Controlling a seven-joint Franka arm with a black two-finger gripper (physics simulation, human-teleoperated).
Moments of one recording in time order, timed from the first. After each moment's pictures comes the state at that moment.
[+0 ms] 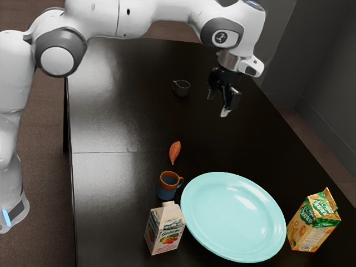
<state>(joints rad) -0.03 0.25 0.02 -1.35 0.02 1.59 -0.15</state>
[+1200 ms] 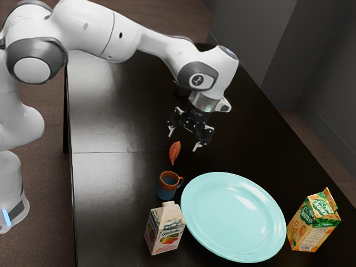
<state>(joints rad) -1.15 0.19 1.17 -1.85 -0.19 1.74 -0.80</state>
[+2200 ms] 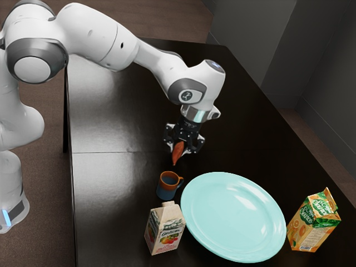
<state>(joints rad) -1.14 0.19 1.17 -2.00 -0.19 1.94 -0.98</state>
